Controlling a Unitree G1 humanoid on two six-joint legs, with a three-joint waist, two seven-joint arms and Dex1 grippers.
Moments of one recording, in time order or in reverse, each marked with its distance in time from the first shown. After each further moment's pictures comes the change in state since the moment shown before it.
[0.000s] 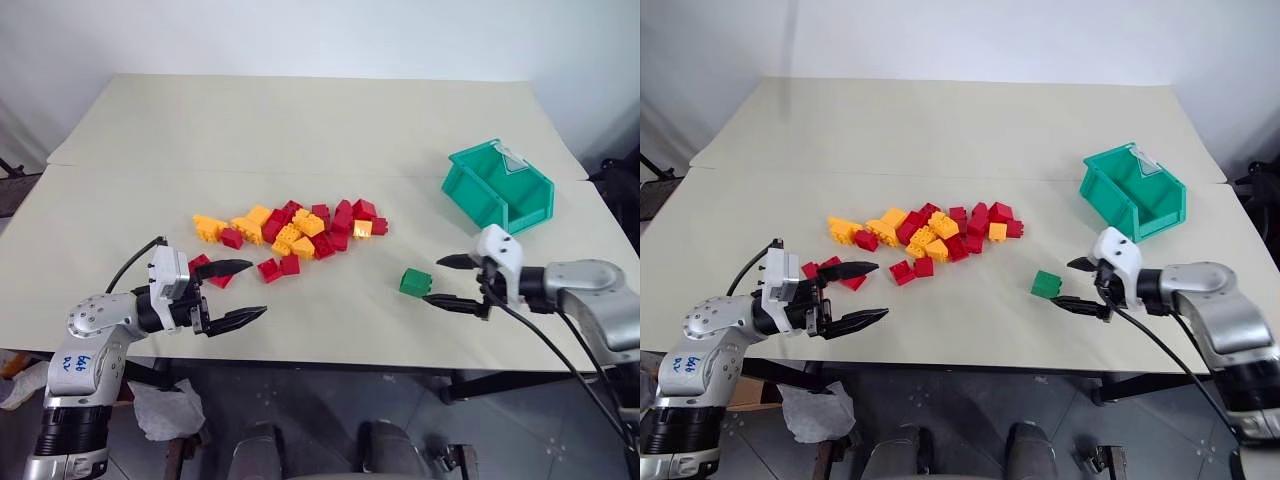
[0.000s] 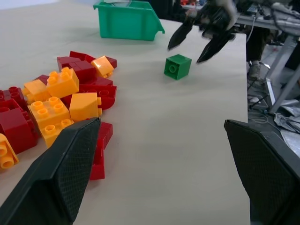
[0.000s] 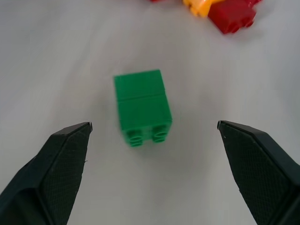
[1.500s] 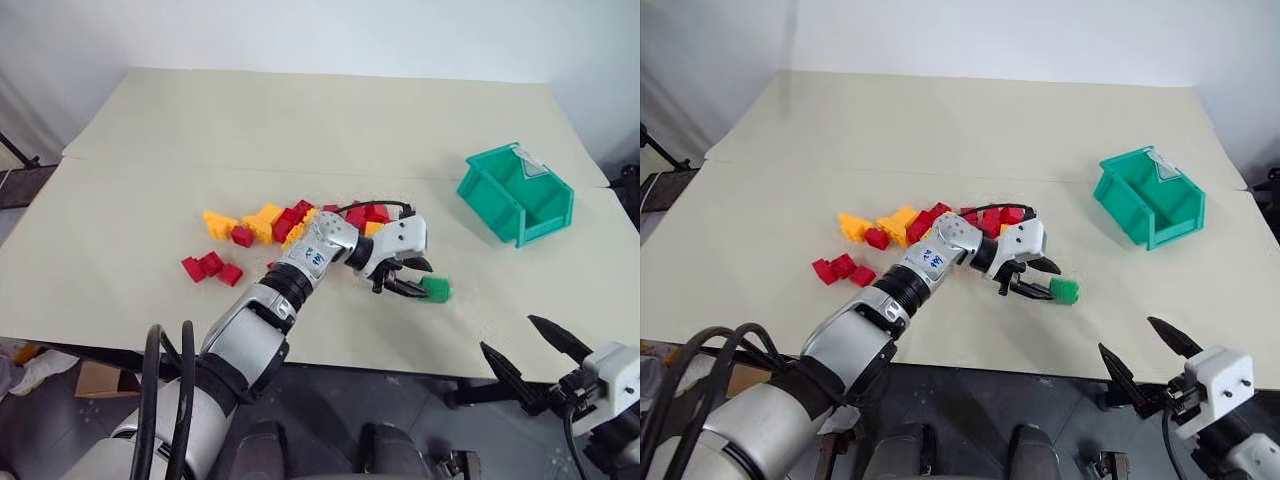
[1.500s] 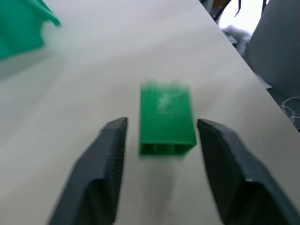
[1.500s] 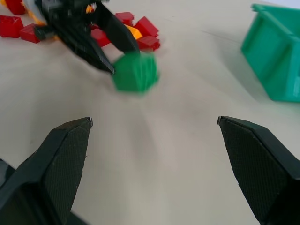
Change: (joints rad) left arm -1.002 -0.657 -0.546 1.204 0.535 -0.332 0.015; right arm 1.081 0.476 -0.619 -0.717 0.174 -0.363 -0.399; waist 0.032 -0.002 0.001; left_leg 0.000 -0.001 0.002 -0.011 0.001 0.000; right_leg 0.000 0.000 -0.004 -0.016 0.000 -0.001
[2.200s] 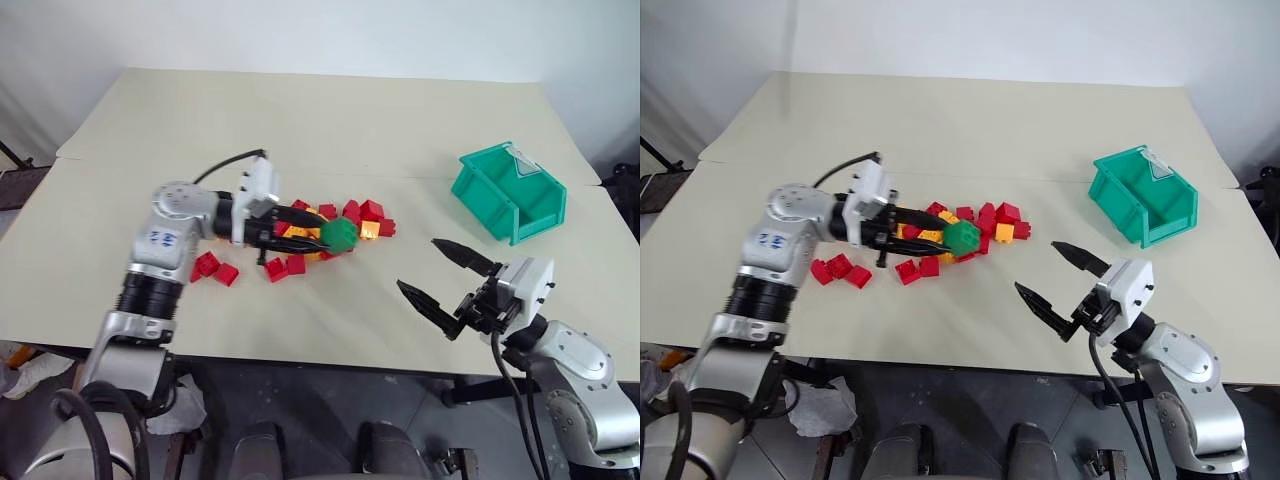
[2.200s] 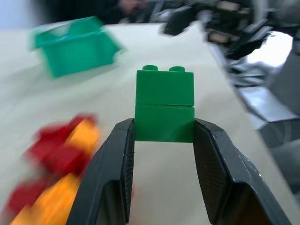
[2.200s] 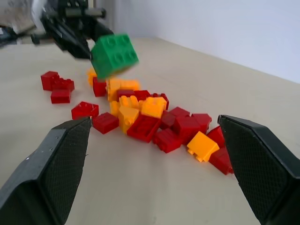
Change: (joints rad) left arm 0.268 0.489 0.198 -0.724 -0.334 0.274 -0.246; right arm -0.595 -0.139 0.324 0.101 0.033 0.104 0.034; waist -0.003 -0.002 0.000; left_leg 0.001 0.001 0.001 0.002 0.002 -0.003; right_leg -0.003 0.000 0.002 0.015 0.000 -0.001
